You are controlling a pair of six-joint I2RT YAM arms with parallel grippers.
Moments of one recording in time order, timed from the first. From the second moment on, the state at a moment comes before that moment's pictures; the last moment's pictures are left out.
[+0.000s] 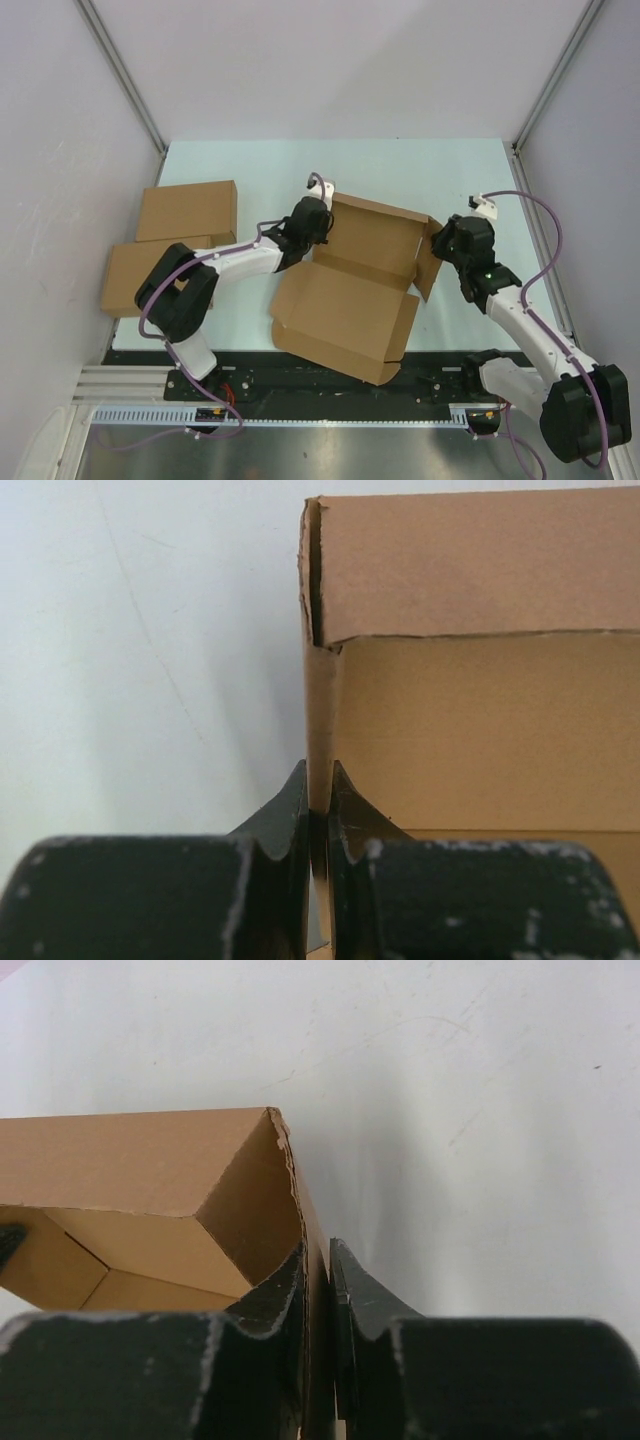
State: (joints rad) left arm -0.70 1.71 1.03 0.12 -0.32 -0.18; right arm 0.27 0.98 0.61 -0.10 0.21 0.56
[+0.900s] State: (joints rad) left arm -0.70 1.65 0.93 0.16 -0.54 -0.26; right arm 0.37 0.99 0.65 -0.21 0.24 0.59
